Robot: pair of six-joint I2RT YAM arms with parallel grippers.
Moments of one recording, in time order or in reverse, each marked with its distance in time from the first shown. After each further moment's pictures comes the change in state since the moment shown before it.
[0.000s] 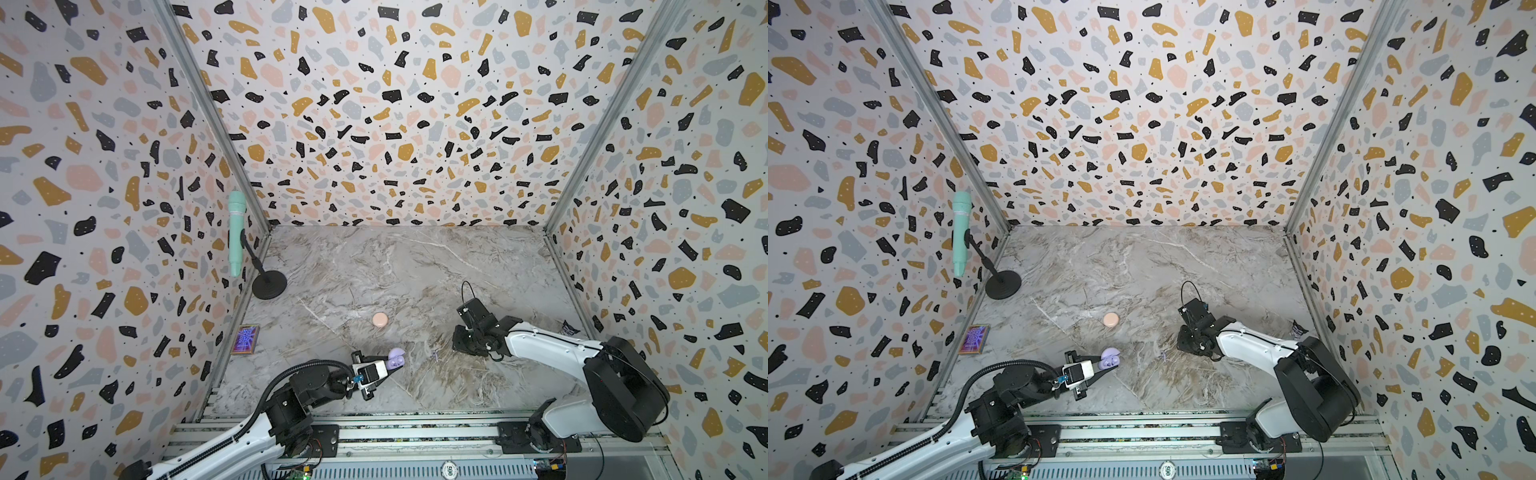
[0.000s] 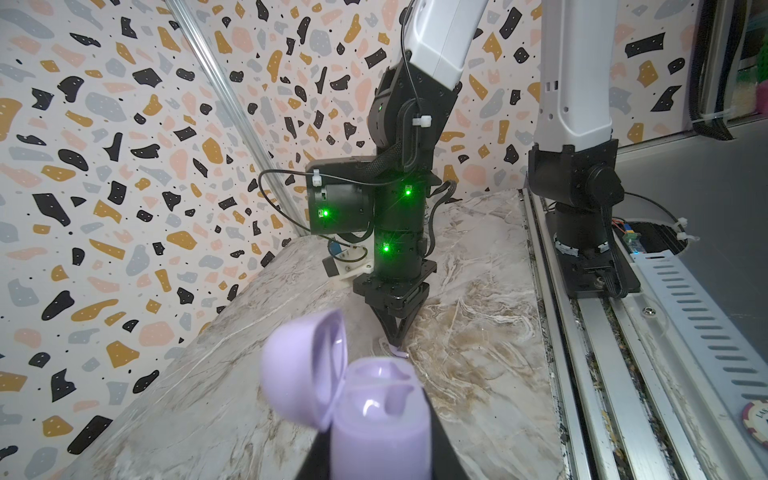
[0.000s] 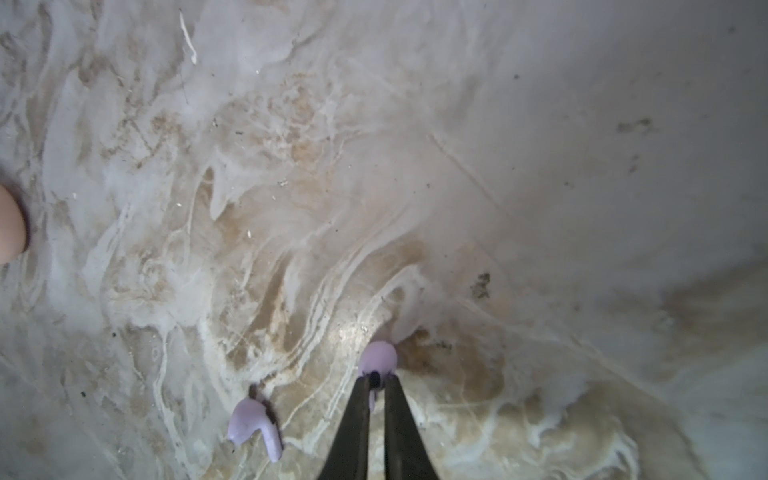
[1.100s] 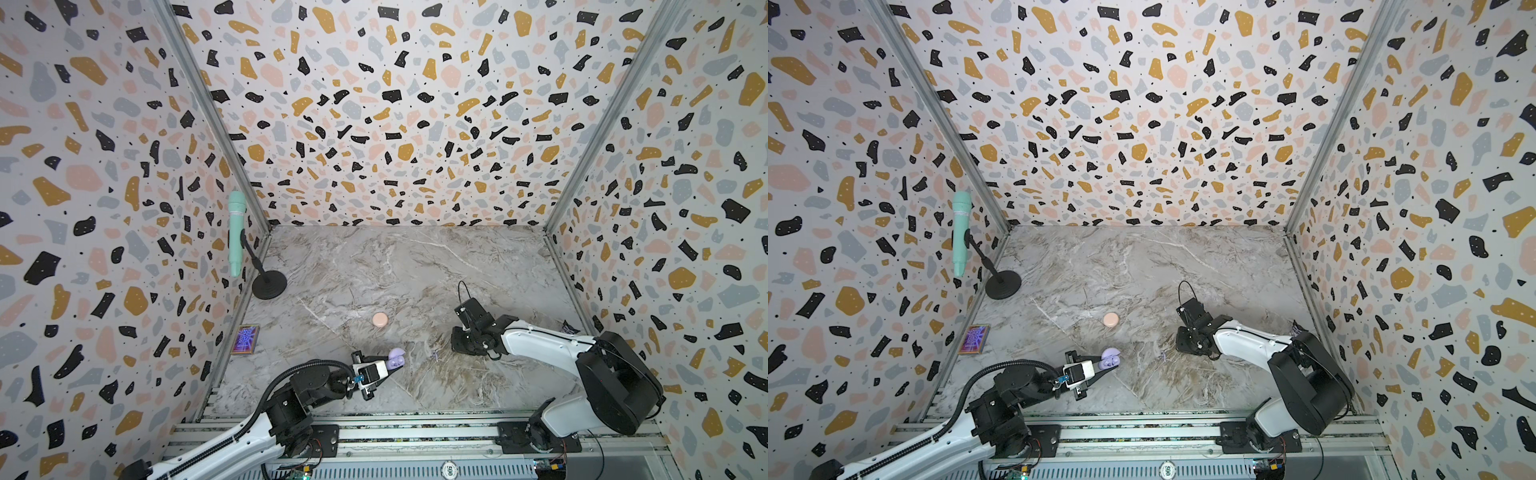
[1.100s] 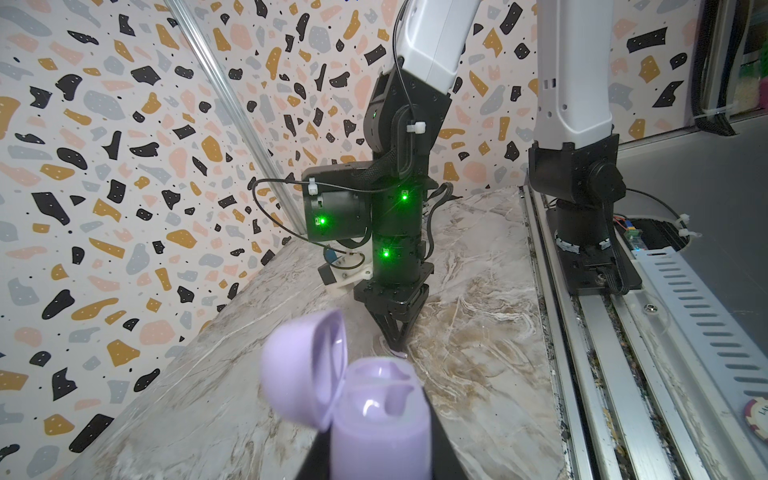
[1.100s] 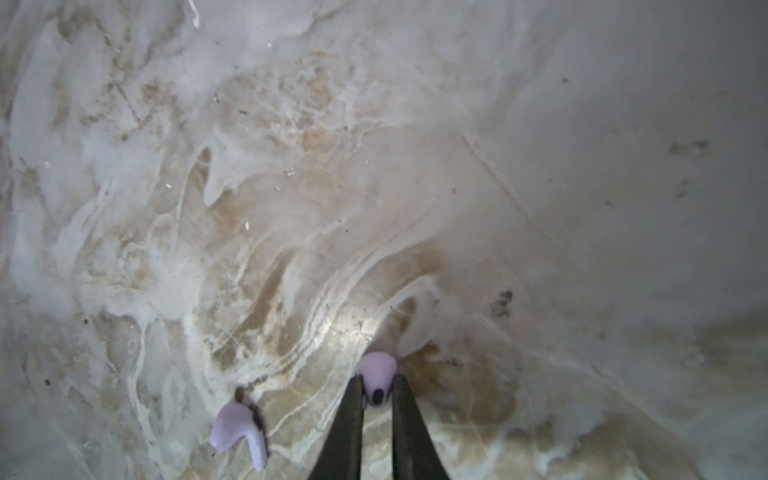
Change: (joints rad) left arm -0.001 0.005 0.000 -0.002 0.006 0.000; right arm 0.000 0.042 0.009 0.021 -0.011 -0.081
